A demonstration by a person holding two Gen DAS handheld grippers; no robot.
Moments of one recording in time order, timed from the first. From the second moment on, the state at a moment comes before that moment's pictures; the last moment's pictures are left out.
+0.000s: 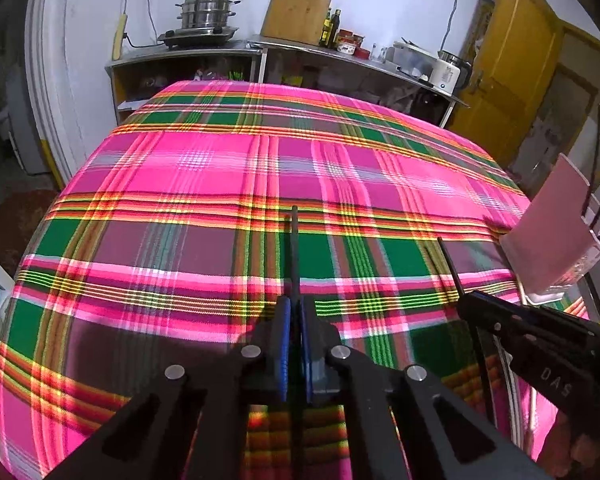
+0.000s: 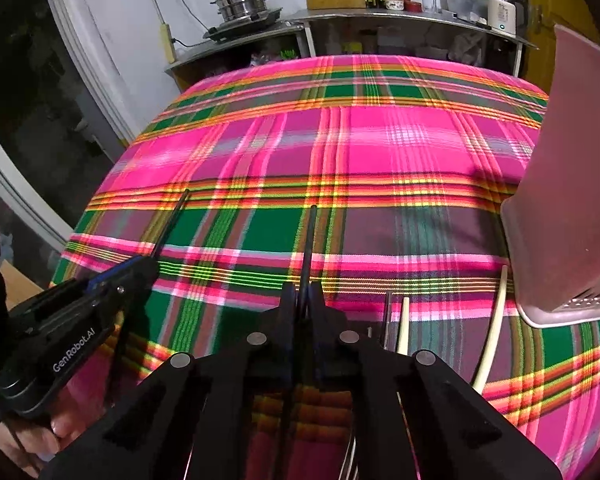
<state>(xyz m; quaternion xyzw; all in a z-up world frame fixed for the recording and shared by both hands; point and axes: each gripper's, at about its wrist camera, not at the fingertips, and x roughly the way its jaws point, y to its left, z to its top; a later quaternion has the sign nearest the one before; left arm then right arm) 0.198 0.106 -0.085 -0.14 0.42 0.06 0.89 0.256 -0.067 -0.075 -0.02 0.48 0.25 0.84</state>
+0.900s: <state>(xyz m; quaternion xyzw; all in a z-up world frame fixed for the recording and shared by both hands) 0.144 0.075 0.034 -0.13 0.33 -0.02 0.93 0.201 -0.120 0.037 0.04 0.38 0.30 0.88</state>
